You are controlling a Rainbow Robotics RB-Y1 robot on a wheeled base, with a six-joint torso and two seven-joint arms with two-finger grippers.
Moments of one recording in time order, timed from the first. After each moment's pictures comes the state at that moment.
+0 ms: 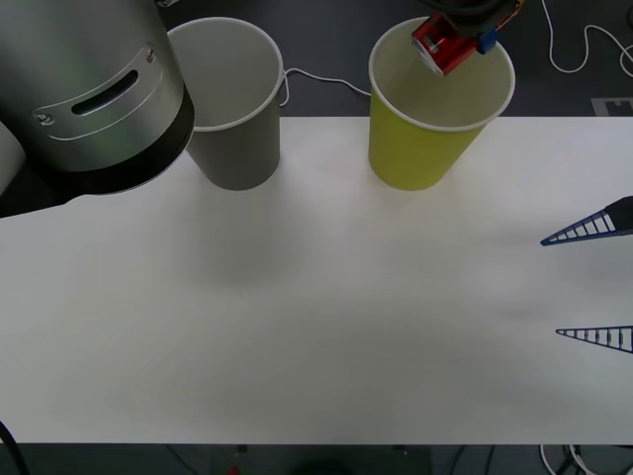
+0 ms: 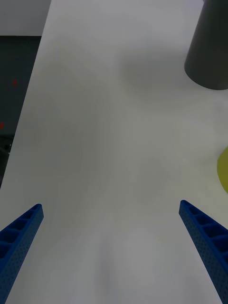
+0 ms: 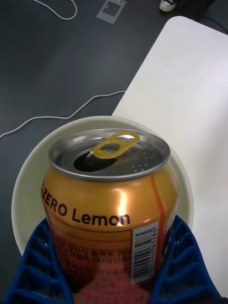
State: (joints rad) right arm 0.02 -0.93 -0.34 -1.74 1.34 -1.55 0.10; left arm -1.96 0.16 -1.23 -0.50 -1.50 -1.00 1.26
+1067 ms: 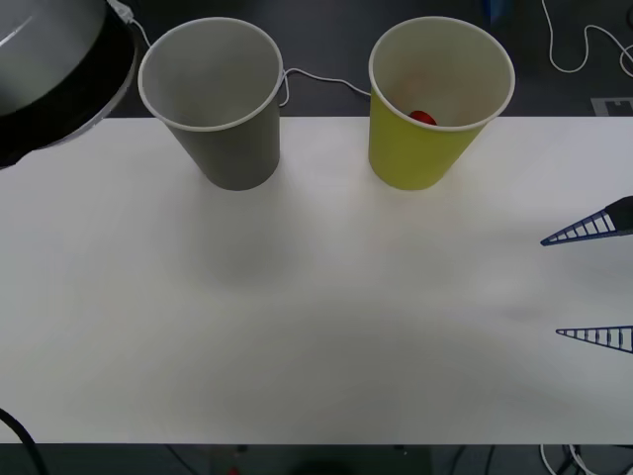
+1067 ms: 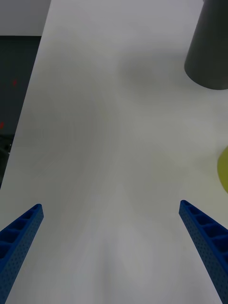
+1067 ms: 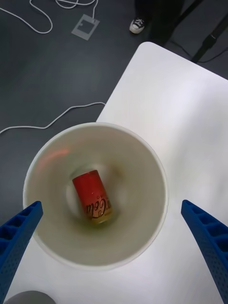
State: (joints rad) right arm 0.02 -0.93 -0.34 -1.74 1.34 -1.55 0.10; left arm -1.93 0.31 -0.96 -0.54 -1.47 -1.19 1.10
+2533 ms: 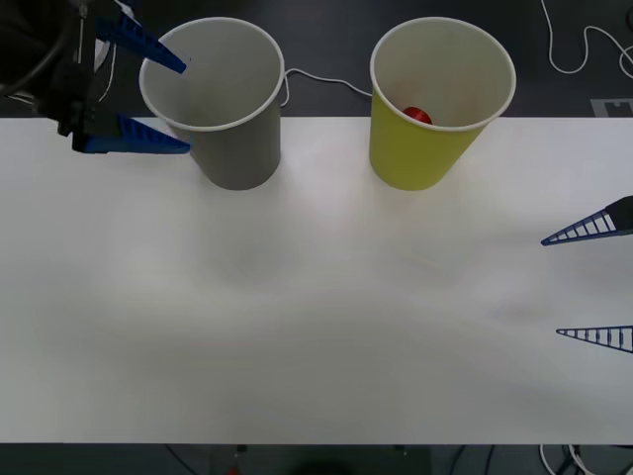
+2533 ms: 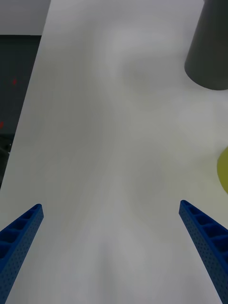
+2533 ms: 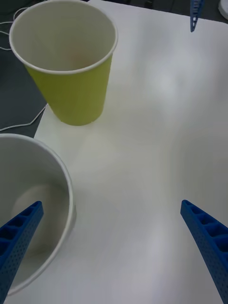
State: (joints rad) right arm 0.02 -0.93 -0.34 -1.74 1.34 -1.55 0.10; left arm -0.81 1.04 -0.10 -1.73 -1.44 -1.50 0.74
